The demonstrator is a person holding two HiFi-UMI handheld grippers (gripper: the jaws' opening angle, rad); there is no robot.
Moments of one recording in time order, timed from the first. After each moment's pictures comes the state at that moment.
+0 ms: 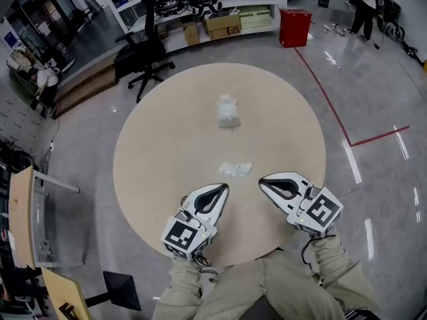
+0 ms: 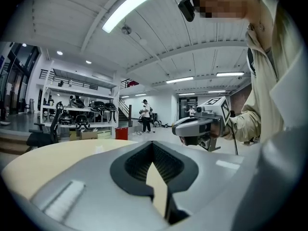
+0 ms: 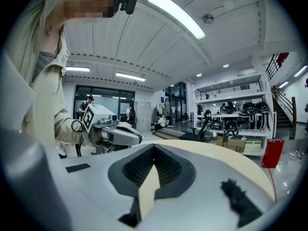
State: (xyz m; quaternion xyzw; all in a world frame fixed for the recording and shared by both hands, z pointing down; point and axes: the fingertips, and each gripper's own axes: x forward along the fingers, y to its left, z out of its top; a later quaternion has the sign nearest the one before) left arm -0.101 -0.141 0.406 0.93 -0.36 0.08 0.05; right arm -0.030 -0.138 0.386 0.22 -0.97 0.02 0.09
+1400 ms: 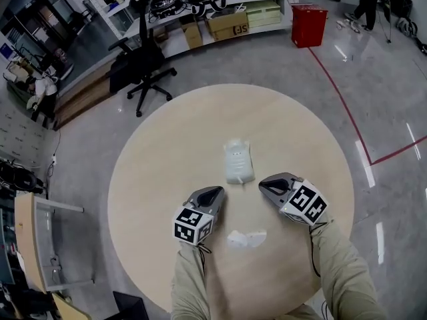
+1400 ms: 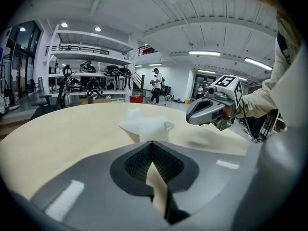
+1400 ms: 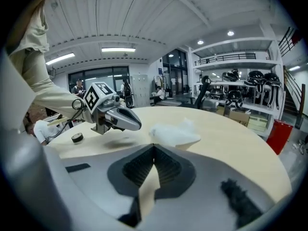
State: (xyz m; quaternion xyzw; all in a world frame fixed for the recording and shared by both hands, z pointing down) left arm -0.158 -0.411 0.601 0.87 -0.39 0.22 0.19; right arm -0.055 -0.405 0.571 0.18 -0.95 0.10 0.25
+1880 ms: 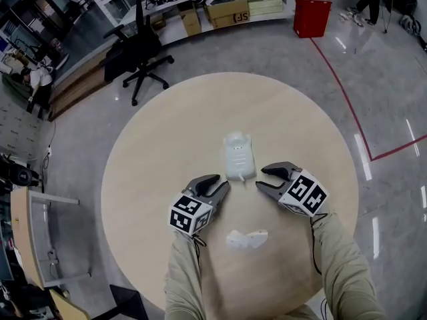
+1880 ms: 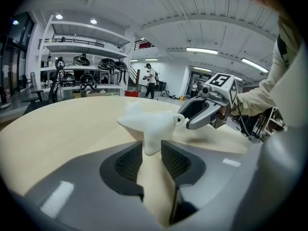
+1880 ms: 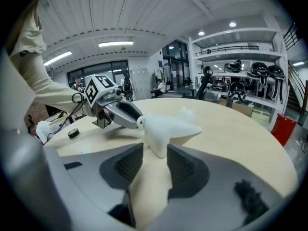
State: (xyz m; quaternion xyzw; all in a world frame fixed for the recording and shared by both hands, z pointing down) left arm -0.153 -0.438 0.628 0.88 -0.35 0.24 0.20; right arm -0.061 -0.433 0.608 0.17 -0.94 0.12 0.28
